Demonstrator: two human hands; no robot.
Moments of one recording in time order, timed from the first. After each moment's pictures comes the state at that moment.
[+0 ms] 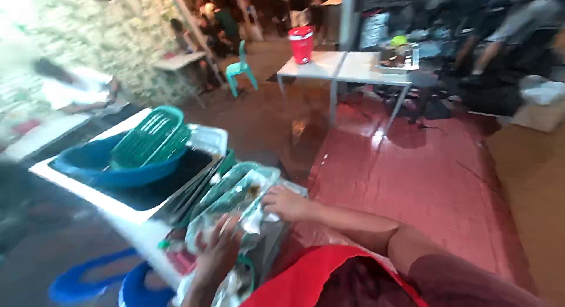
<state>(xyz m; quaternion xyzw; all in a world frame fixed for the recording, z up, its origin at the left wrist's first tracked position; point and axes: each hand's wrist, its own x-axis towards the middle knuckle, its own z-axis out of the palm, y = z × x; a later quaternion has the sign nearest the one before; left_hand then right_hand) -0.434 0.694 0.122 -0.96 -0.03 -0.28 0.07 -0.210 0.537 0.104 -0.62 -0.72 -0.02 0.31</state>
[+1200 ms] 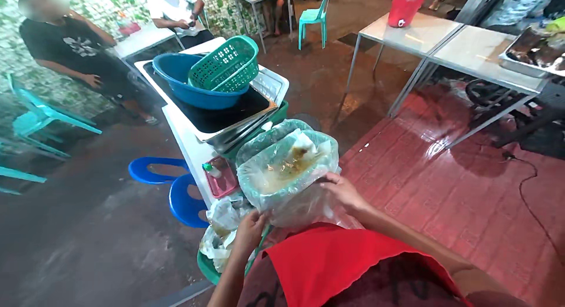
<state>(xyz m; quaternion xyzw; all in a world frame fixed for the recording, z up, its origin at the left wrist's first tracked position) -0.498 0.639 0.096 -0.74 -0.43 -0.13 -0.50 -0.240 0.503 0.093 -0.61 -0.29 0.42 0.61</state>
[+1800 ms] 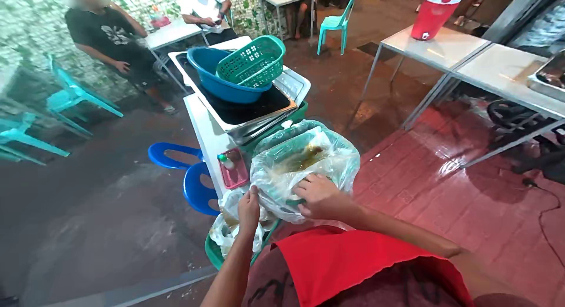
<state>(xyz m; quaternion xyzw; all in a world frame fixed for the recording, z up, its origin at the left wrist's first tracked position) -0.494 0.686 0.066 -0.67 -0.56 -0.26 -0.41 -0.293 0.562 0.142 -0.63 -0.76 0.16 0.06</state>
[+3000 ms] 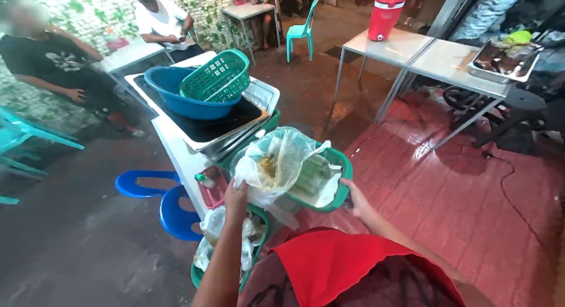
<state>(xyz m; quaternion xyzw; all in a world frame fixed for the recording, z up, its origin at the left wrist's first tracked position) -0.439 0.716 0.093 -0.64 -0.49 -0.31 -0.51 -0.220 0.471 0.048 -0.51 0.08 0.47 0.71</state>
